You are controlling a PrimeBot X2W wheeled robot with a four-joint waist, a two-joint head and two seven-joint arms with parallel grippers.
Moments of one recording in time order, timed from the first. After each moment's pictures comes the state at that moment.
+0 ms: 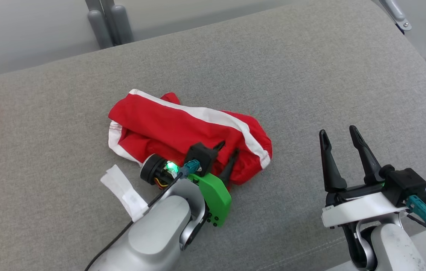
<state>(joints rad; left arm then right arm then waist) -0.65 0.05 -0.93 0.69 -0.57 0.02 -0.14 -0.12 -0.05 0.08 0.05 0.19 0.13 -0.26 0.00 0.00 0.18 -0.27</state>
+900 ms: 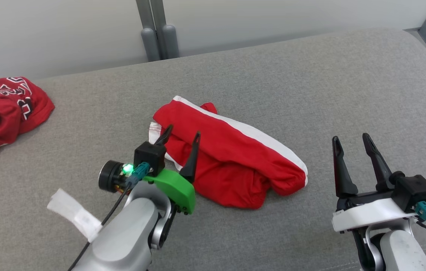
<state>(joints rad) -0.58 0.14 -0.80 0.60 -0.61 0.13 -0.26 -0.09 -0.05 0.03 0.06 0.17 0.13 -0.26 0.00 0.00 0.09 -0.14</state>
